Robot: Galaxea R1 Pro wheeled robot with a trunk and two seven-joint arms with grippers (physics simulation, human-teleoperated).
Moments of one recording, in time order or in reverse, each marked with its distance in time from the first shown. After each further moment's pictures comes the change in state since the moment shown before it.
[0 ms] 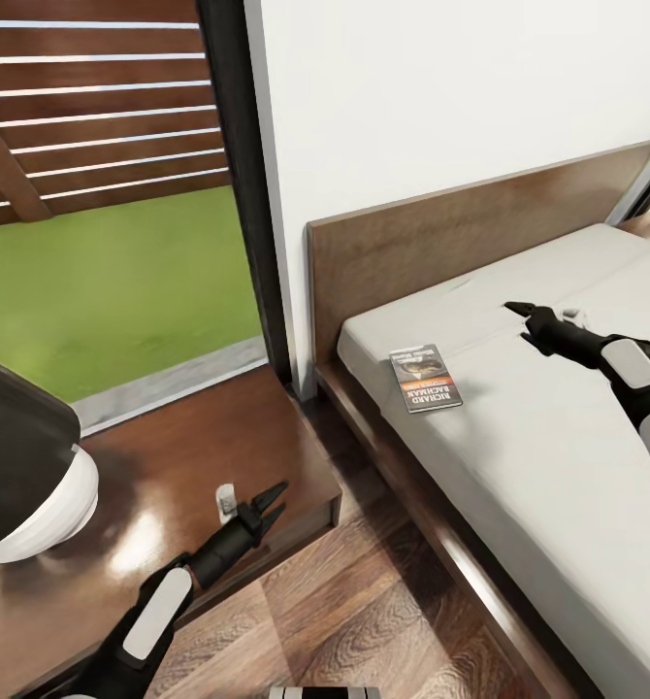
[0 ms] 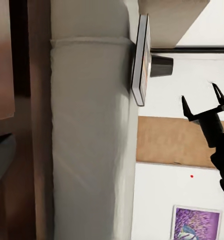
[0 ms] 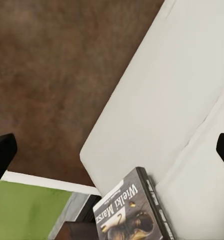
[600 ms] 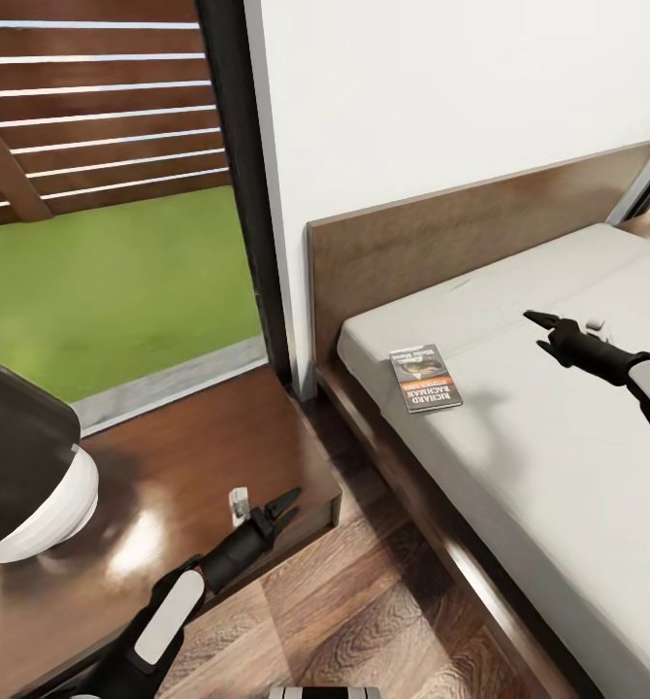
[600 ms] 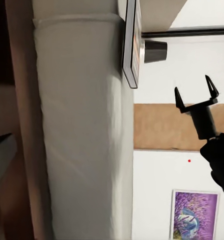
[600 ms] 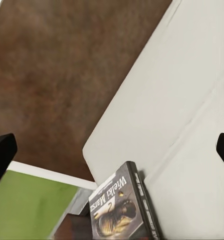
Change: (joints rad) left arm -0.002 -0.006 -0.079 0.001 -0.013 -0.044 -0.033; right arm 0.058 -0.076 0.000 0.012 0.012 -0.003 0.180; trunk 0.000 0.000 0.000
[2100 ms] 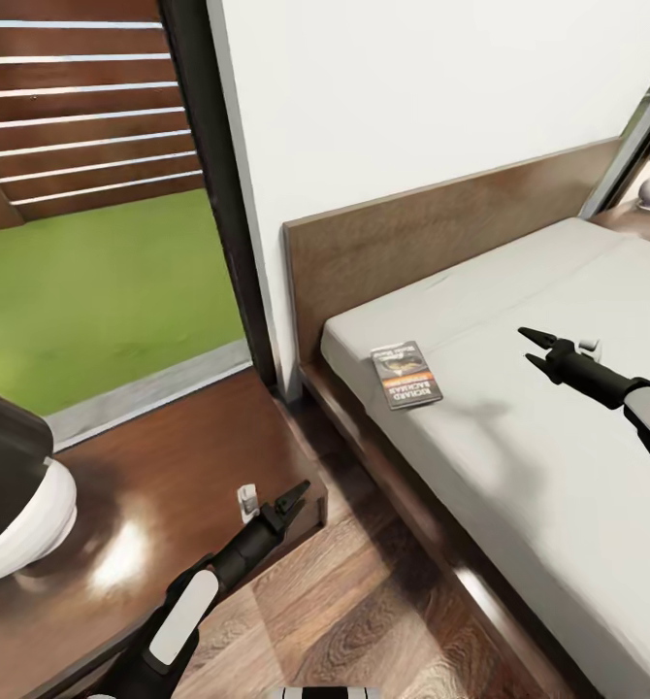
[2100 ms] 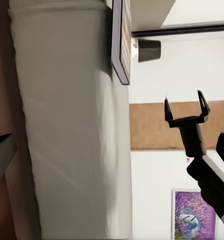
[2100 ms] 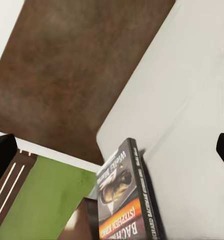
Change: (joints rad) left arm 0.000 -0.048 -0.006 -0.002 0.001 -0.084 0.010; right arm 0.090 -0.005 -0.001 0.006 -0.005 -0.006 0.212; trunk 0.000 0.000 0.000
